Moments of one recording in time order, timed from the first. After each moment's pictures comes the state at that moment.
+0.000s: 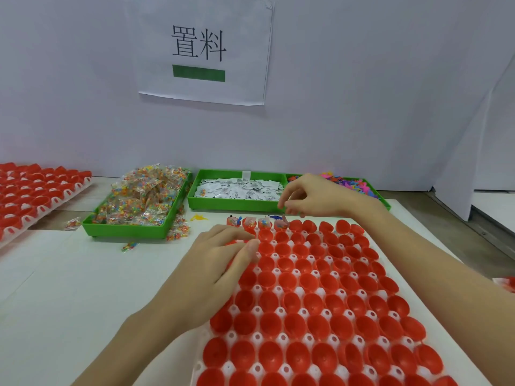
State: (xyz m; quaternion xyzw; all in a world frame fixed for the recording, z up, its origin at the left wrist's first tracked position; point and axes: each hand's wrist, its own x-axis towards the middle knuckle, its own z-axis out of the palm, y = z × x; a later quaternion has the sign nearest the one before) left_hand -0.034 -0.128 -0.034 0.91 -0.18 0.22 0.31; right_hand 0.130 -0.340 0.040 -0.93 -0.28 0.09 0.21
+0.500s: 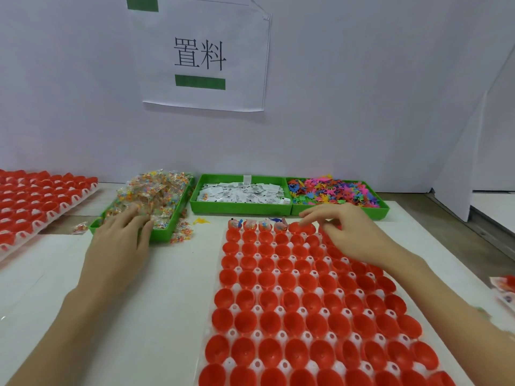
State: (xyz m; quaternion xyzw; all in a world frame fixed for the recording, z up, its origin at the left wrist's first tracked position) left_hand -0.001 0.006 -0.070 0.94 0.10 0.32 0.08; right_hand 0.080 -0.392 0.002 -0.91 -0.28 -0.06 0.31
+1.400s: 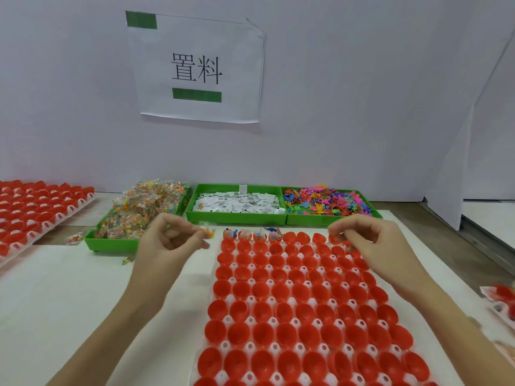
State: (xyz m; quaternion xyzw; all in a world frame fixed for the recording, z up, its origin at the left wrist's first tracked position) left_hand -0.018 -0.094 -0.030 0.68 0.02 0.28 0.68; right_hand 0.052 -0.431 -0.002 -0.84 -0.19 -0.13 0.49
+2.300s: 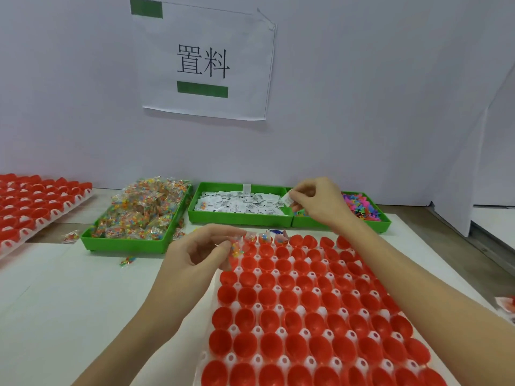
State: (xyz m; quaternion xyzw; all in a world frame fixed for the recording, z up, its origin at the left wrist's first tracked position) left_hand -0.034 -0.122 -0.017 0.74 -0.05 0.19 0.65; right_hand 0.149 -0.334 0.023 -0.89 -0.16 -0.07 0.41
